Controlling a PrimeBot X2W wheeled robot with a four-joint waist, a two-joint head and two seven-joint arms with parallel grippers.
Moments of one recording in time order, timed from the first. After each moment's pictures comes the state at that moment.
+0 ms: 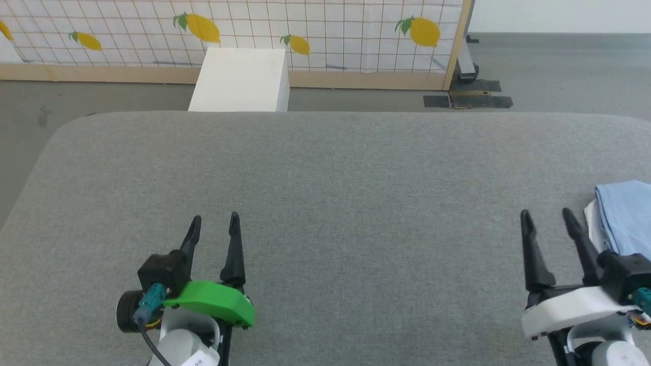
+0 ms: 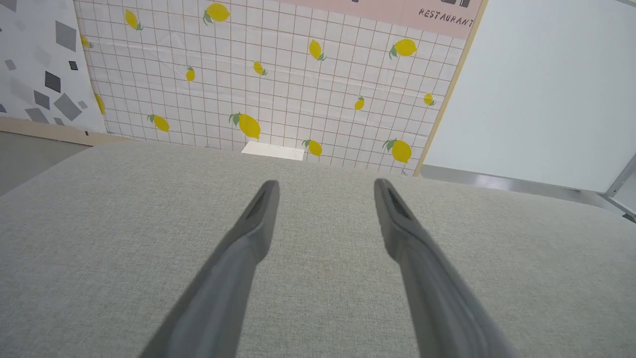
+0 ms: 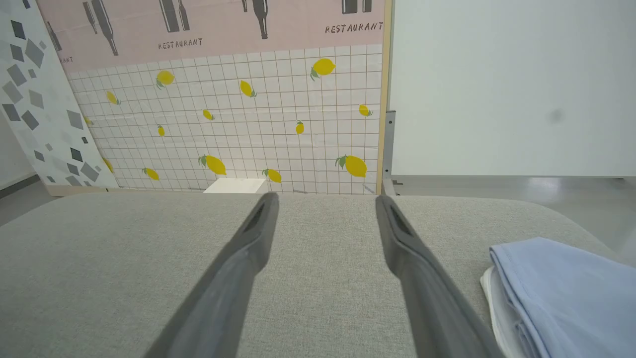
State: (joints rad) left arm -0.14 0.06 -0.11 0.25 -0.26 -0.01 -0.26; right arm 0.00 -0.06 -0.10 0.00 0.12 0.13 -0.11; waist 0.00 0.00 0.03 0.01
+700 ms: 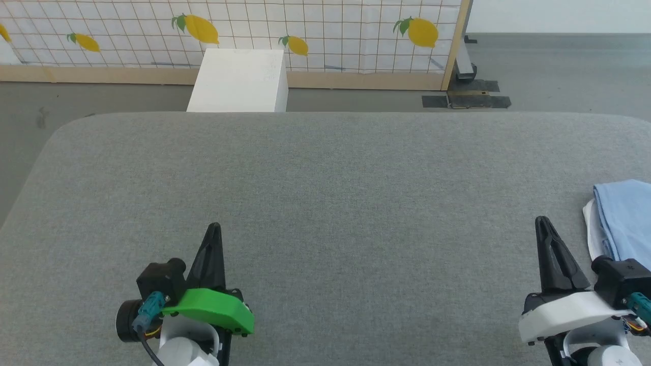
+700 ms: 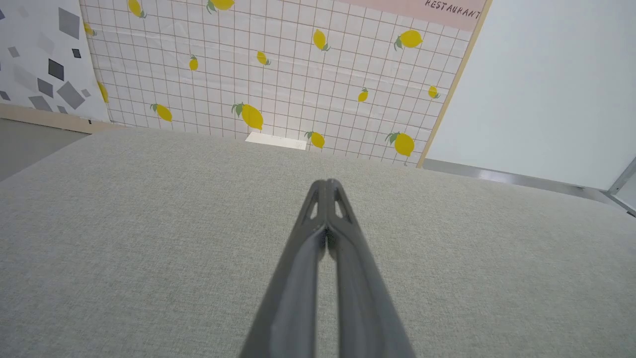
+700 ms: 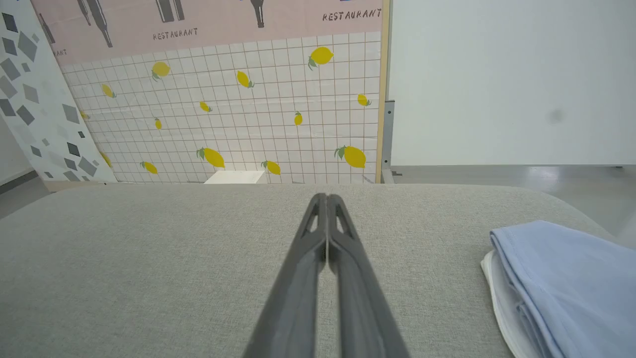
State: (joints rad) left arm -0.11 0.05 -0.11 0.24 -0.27 0.00 -0.26; right arm 0.02 -0.05 -0.09 0.02 0.12 0.13 -0.11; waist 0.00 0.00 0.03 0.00
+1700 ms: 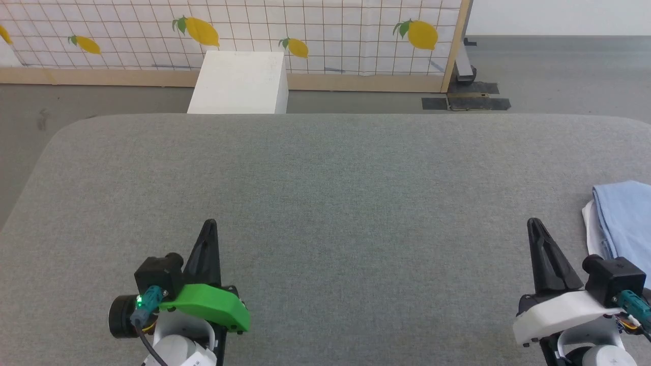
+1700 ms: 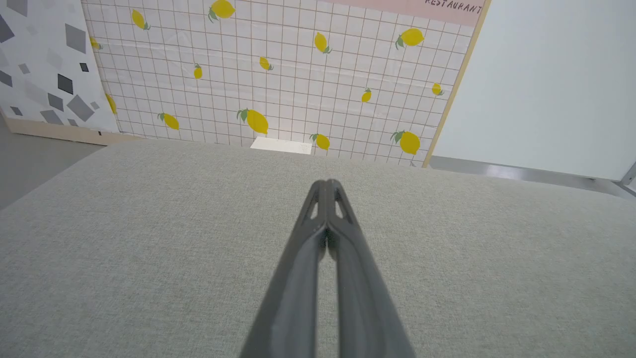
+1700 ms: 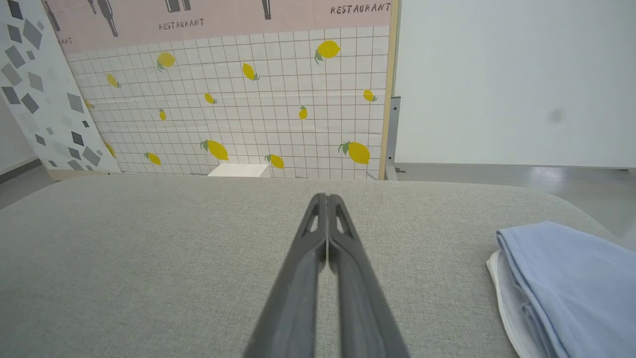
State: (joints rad) left arm -0.10 0.05 -0.09 0.19 -0.22 0.00 -0.20; right arm 0.02 -0.05 -0.07 0.02 0.10 0.13 -0.09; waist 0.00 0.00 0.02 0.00
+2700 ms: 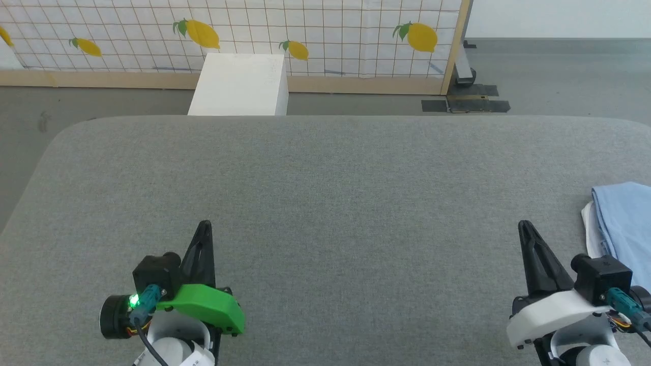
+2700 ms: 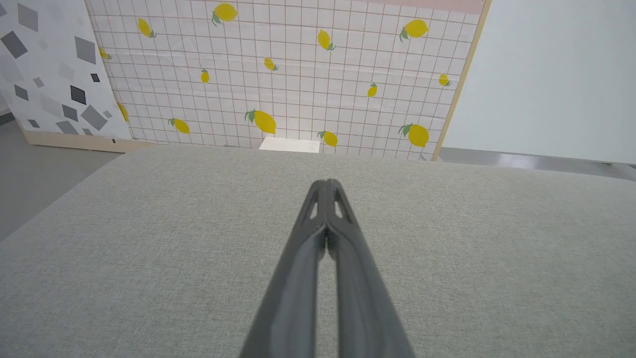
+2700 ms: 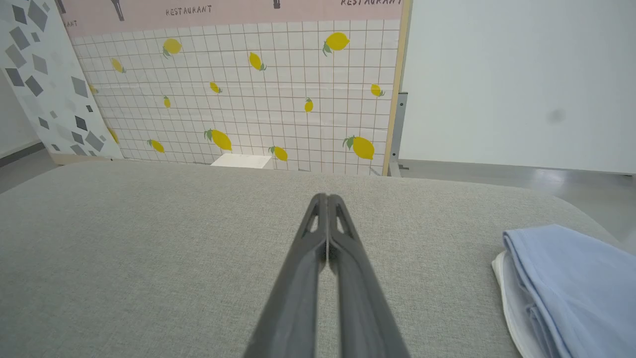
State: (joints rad) left arm -0.08 0.05 -0.06 0.14 -0.16 0.00 -0.14; right arm 0.02 -0.05 -0.05 0.02 0.07 0.13 -0.06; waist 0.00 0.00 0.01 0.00
